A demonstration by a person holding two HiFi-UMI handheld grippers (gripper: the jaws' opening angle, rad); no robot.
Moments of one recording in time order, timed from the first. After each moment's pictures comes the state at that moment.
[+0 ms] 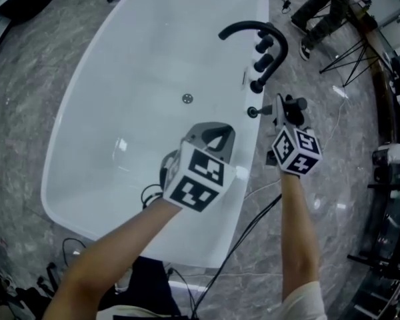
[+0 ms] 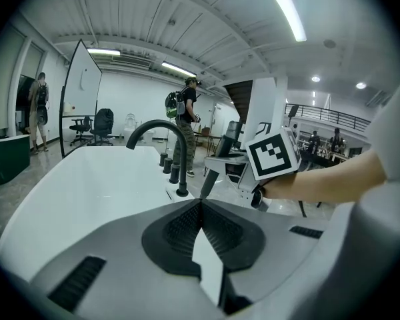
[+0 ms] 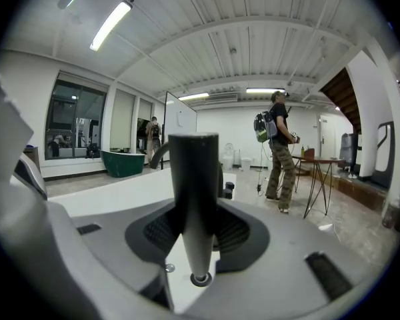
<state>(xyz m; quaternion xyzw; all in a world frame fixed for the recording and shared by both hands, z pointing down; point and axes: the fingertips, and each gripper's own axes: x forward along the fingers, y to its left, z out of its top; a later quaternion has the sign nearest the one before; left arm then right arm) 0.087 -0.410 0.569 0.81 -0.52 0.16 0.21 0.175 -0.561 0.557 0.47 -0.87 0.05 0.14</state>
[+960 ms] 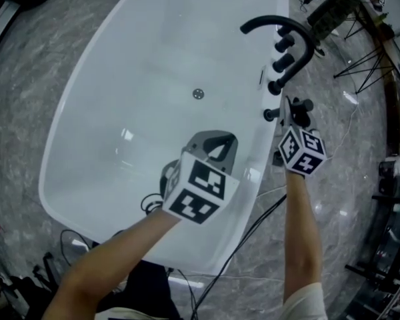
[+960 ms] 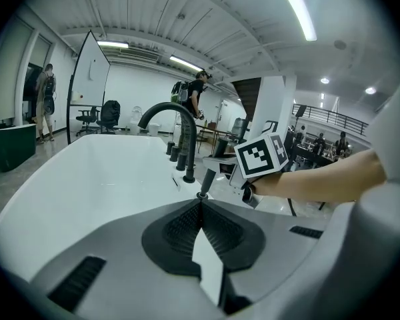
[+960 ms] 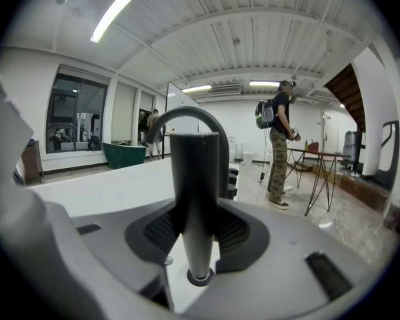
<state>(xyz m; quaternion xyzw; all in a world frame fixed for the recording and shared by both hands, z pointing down) 0.073 -0.403 0.618 0.79 -0.53 0.16 0.24 0.162 -0.586 0.625 0.46 -0.87 0.06 0.17</state>
